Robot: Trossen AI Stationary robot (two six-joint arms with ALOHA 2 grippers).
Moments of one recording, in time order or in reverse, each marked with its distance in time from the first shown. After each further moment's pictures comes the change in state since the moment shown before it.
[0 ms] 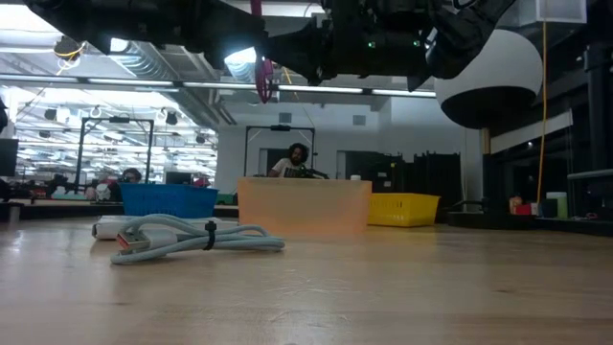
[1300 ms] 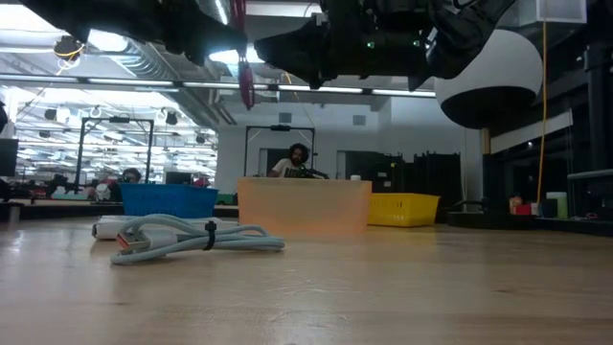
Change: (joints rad) left arm 0.000 -0.160 0.000 -0.251 -0.087 0.079; right arm 0.008 -0.001 -0.001 -0.003 0.035 0.032
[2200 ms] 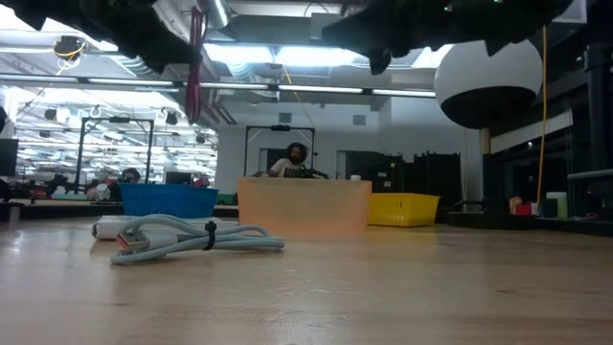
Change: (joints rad) left arm -0.002 -0.285 -0.001 -0.449 -0.055 -0.104; right arm 0.120 -0.371 -0.224 -0.276 0.204 0.069
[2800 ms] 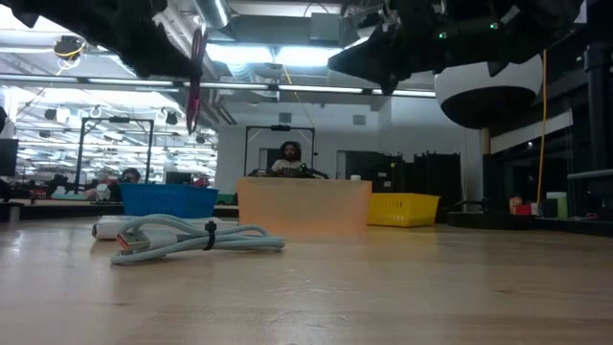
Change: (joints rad) left arm 0.001 -0.002 0.000 -0.043 -0.257 -0.101; right arm -0.074 0.003 -0.091 0.130 0.080 0.039
